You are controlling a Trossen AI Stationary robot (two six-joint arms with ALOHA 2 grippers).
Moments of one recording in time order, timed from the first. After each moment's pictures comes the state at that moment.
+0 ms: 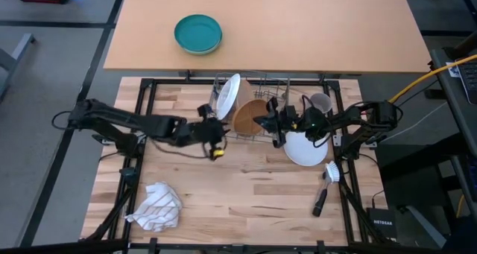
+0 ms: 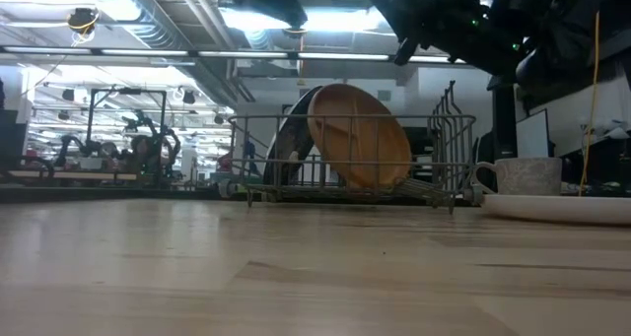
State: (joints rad) left arm -0.15 1.43 1.20 -0.41 -0.61 0.00; right arm -0.20 1.58 0.47 1.57 -0.28 0.20
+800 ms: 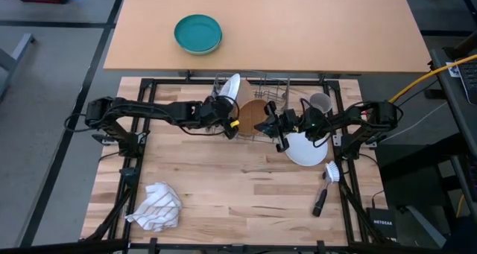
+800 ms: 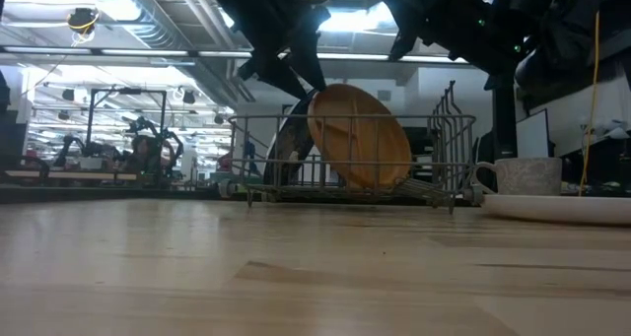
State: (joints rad) left arm 0.11 1.59 1.20 -0.36 -0.42 -0.40; right arm -0.20 1.58 0.48 1.57 -0.43 0.18
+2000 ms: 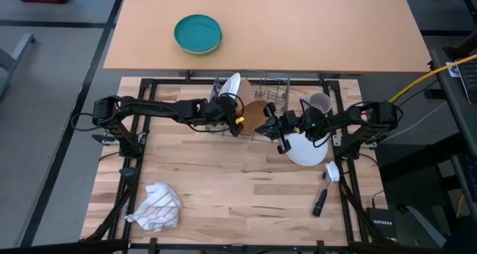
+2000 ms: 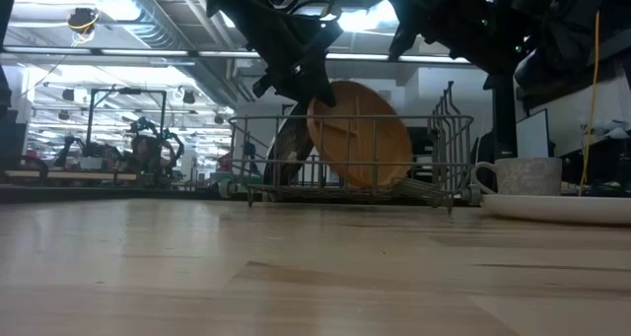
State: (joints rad) left arm 0.16 1.66 1.20 -0.24 -0.32 -0.40; right arm -0.20 1.58 0.48 1.57 -0.49 0.18
